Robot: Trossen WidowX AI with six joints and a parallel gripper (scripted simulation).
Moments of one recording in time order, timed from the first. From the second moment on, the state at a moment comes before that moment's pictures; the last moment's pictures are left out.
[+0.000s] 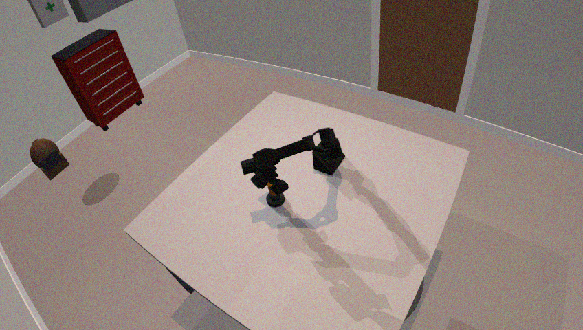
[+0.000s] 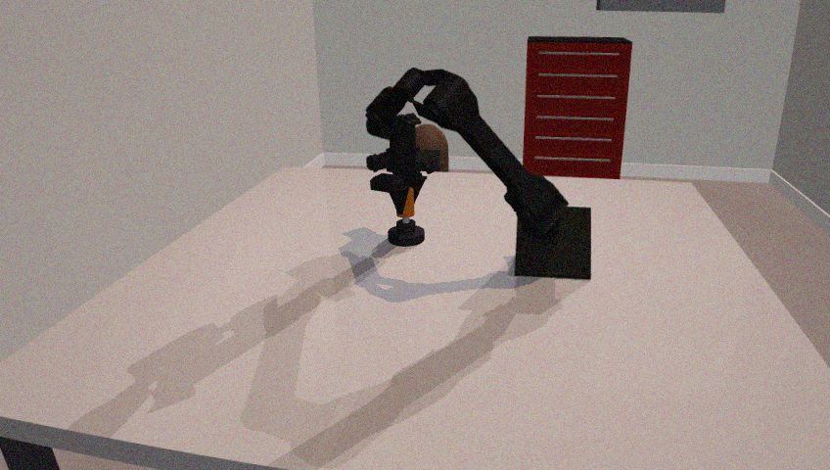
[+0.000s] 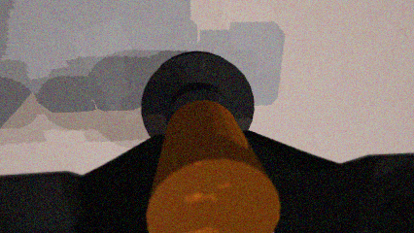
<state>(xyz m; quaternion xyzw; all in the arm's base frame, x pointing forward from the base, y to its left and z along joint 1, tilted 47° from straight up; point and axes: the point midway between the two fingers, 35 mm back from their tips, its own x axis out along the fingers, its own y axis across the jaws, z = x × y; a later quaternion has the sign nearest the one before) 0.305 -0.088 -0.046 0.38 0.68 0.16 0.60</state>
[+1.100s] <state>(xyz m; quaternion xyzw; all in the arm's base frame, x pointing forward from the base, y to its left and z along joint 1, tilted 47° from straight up) 0.305 -0.088 -0.046 0.32 0.66 0.23 0.64</state>
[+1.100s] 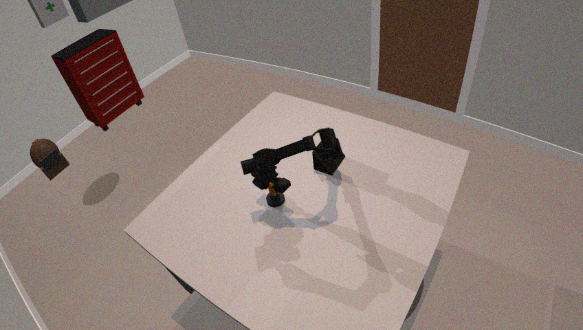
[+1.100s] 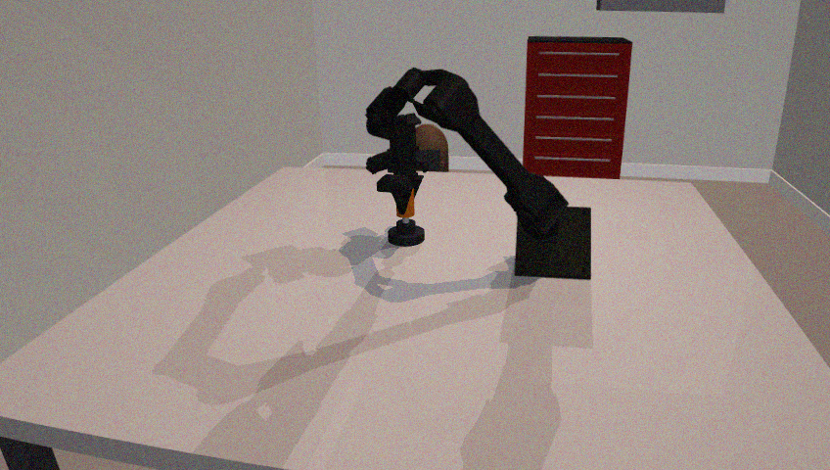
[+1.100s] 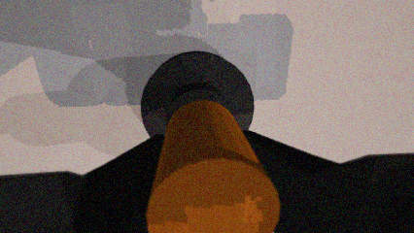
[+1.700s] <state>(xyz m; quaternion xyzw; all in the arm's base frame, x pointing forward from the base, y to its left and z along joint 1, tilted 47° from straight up) 0.307 -0.090 -0.043 0.26 0.64 0.29 0.66</state>
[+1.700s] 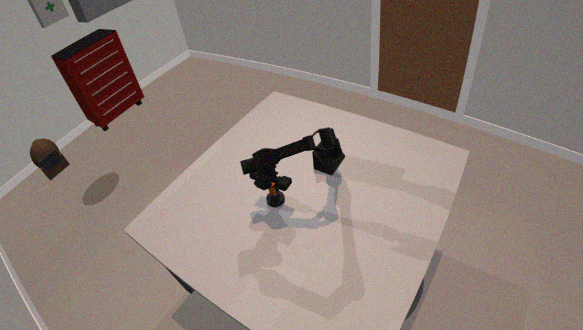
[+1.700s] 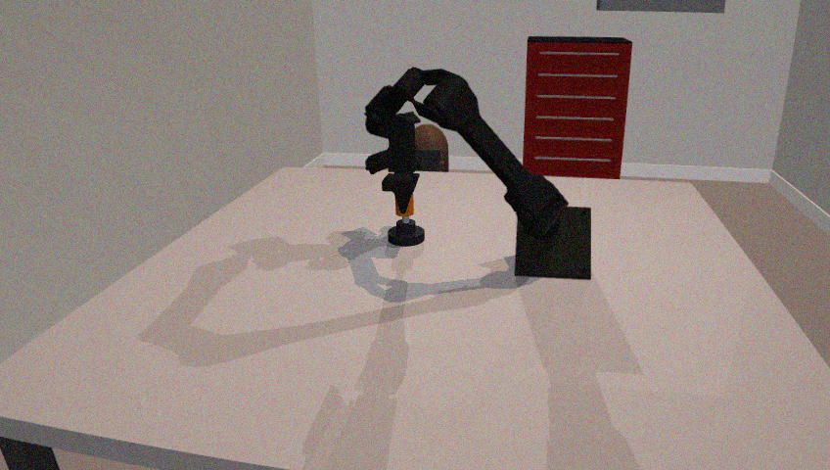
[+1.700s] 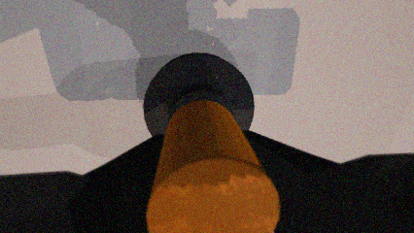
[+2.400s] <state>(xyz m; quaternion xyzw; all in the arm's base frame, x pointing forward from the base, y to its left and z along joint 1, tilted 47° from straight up) 0.305 -0.088 -0.046 0.25 0.63 0.30 0.67</state>
